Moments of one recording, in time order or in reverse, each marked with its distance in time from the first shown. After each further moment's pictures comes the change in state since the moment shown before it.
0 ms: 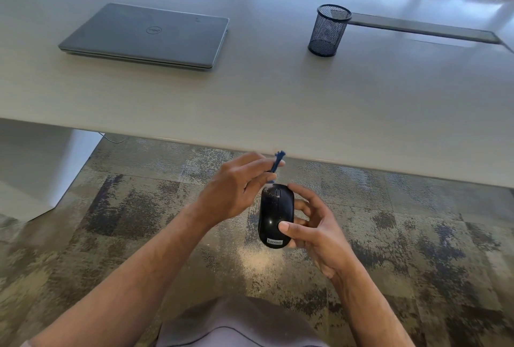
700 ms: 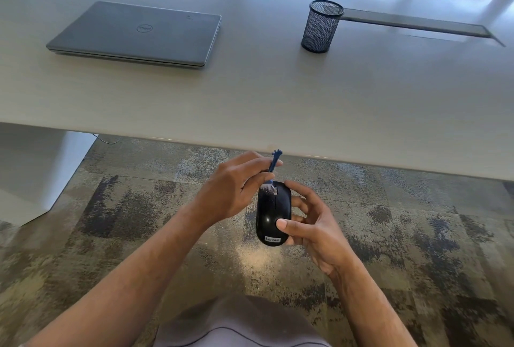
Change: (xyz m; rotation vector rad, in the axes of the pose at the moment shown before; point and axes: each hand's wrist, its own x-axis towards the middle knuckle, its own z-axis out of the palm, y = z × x) left_hand 0.001 0.003 0.002 -0.009 -0.038 -0.016; right_hand -0.002 -0.002 -0.001 0.034 -0.010 0.008
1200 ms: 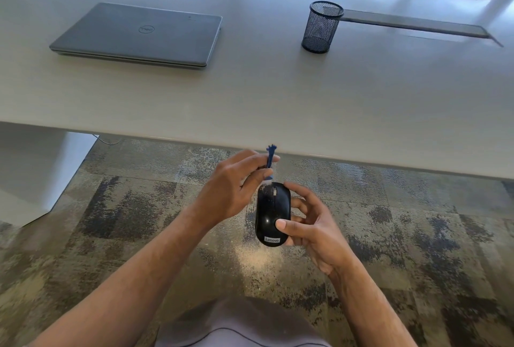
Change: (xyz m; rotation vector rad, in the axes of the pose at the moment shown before) left_hand -0.006 0.000 0.001 -0.044 0.094 -0.045; right_hand -0.005 0.000 0.007 -0.010 0.006 0.002
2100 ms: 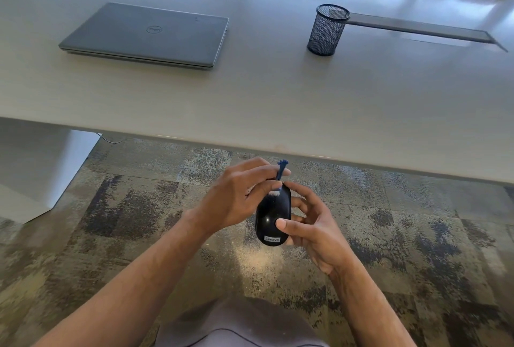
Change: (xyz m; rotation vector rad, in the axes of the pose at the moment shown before) left_hand -0.006 0.008 -0.008 -0.013 -0.069 0.090; right_hand 0.003 0.002 0.008 -0.006 -0.012 0.004
